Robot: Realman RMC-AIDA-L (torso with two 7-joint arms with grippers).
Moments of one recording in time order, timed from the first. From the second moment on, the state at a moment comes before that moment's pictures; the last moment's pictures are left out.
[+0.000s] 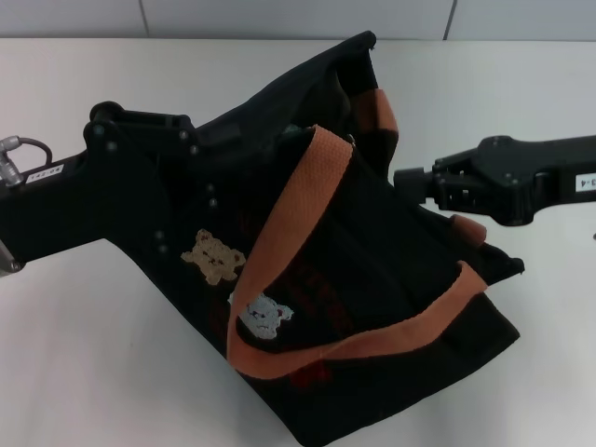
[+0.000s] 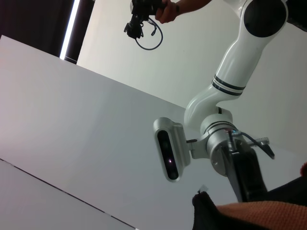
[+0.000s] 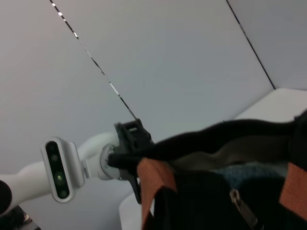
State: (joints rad) left arm -0.32 -2.08 0.96 0.74 1.39 1.89 0.03; right arm 0.44 2.08 -1.03 -1.20 -1.72 -1.80 2.14
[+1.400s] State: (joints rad) left arm -0.33 -2.08 0.98 0.75 1.38 1.89 0.03; right arm 0.51 2.09 -1.13 -1.36 -1.85 -1.67 1.94
